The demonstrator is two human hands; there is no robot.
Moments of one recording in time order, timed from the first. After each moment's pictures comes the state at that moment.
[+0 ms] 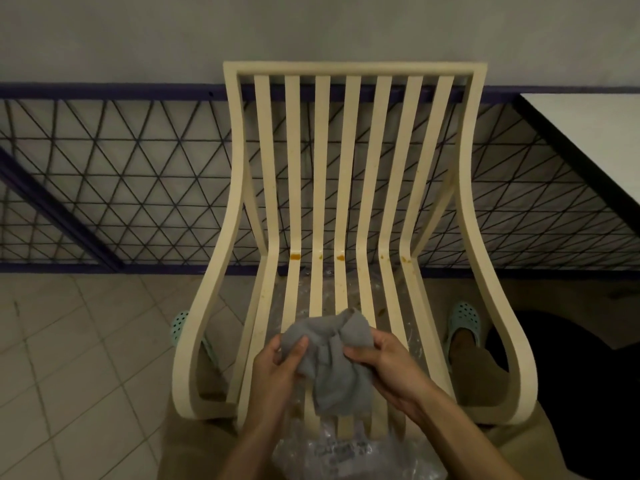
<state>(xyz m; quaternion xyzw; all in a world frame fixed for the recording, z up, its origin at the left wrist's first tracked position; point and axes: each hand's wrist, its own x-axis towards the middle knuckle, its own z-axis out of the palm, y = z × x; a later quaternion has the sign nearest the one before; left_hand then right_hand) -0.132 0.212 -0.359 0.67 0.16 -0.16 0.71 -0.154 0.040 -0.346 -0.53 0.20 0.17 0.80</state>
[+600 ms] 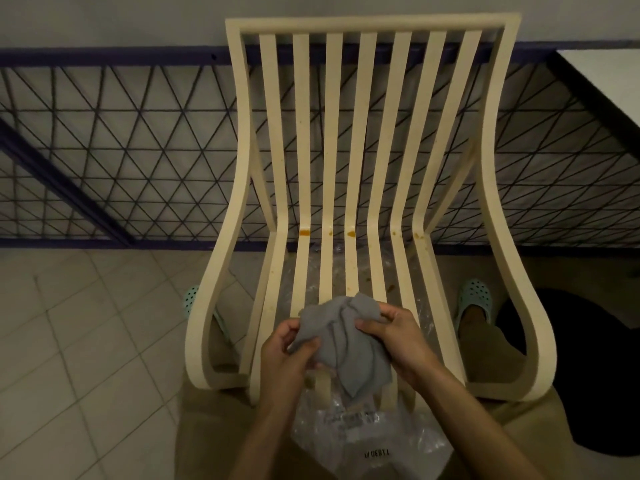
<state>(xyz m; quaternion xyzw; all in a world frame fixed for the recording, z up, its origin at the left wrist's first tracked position) -0.144 0.221 -0.367 0.70 0.13 -0.15 0.69 -0.144 0.040 -0.366 -0.59 0.23 0.11 0.76</state>
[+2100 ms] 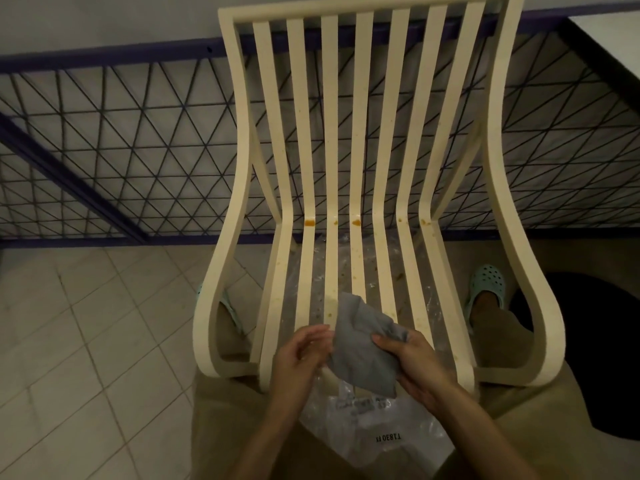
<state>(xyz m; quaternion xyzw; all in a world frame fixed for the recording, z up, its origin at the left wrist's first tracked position) -0.158 0.223 -0.393 0.75 0.07 -0.19 0.63 -0.182 0.038 -0.389 -0.46 0.29 0.15 0.83</state>
